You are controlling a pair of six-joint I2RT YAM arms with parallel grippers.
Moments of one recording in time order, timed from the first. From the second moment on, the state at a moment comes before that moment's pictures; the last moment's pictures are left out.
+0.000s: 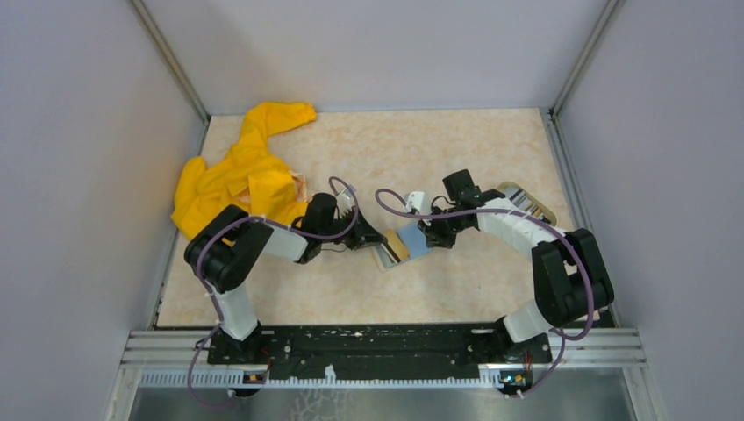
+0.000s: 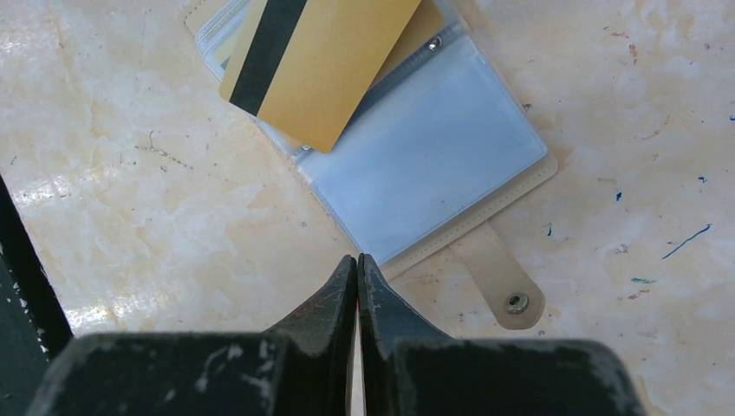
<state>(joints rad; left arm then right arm) -0.60 1.82 0.64 0.72 0.55 -1.00 0.38 1.49 0.89 -0.58 -0.55 -0.80</state>
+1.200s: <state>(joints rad) -0.65 1.83 0.78 0.42 0.46 -0.95 0.38 1.49 0.89 -0.57 -0.54 -0.79</state>
